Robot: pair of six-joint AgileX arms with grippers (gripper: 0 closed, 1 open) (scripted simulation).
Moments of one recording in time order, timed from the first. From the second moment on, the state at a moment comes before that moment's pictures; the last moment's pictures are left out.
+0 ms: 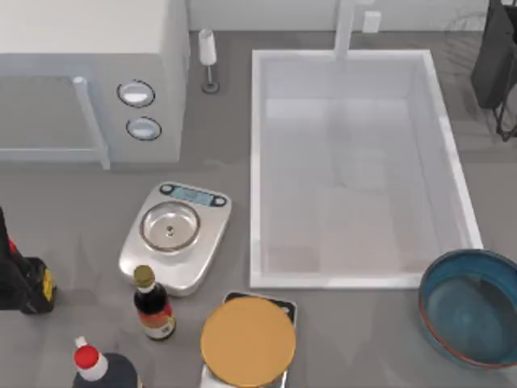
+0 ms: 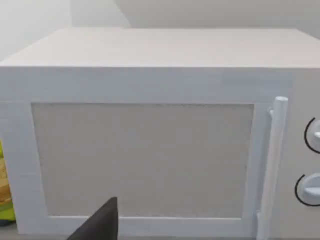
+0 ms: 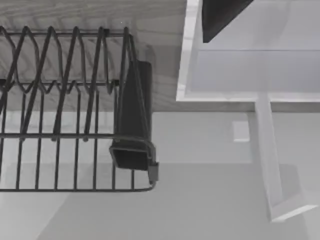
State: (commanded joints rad) left arm 0.00 0.00 0.00 0.00 0.00 0.00; right arm 0.00 0.00 0.00 0.00 0.00 0.00
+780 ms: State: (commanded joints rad) left arm 0.00 0.00 0.00 0.00 0.00 0.00; right arm 0.07 0.67 0.50 -0.57 0.01 0.07
